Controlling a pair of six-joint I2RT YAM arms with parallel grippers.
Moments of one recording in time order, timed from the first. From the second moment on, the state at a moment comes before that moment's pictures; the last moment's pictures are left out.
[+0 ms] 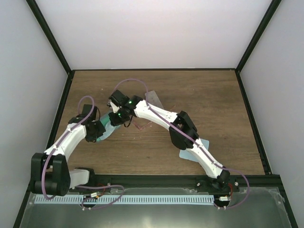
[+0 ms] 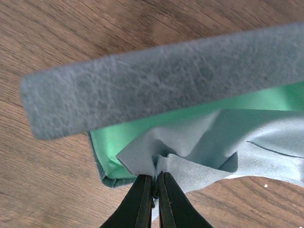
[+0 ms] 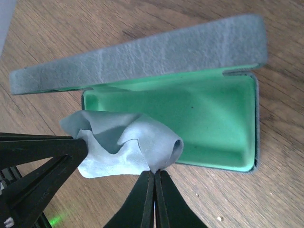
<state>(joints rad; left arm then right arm) -0.10 1.23 0.72 -0.75 -0.02 -0.65 0.96 2.43 2.22 -0.81 -0.34 0.45</state>
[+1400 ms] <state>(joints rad) -0.05 1.25 0.75 -0.73 -0.01 -0.63 0.93 2.37 2.10 -0.70 -0.26 0.38</state>
